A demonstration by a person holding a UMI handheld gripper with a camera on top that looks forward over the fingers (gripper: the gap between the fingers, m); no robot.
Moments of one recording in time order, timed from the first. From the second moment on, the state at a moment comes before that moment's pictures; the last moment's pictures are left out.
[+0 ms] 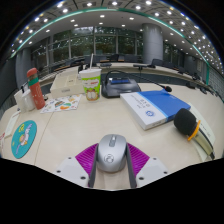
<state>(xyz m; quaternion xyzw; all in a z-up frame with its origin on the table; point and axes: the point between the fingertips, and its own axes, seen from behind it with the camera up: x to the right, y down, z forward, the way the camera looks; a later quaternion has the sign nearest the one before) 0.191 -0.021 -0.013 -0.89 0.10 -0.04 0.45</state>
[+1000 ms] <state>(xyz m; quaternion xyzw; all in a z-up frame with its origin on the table) -0.158 0.048 0.055 -0.88 0.02 0.04 0.48</state>
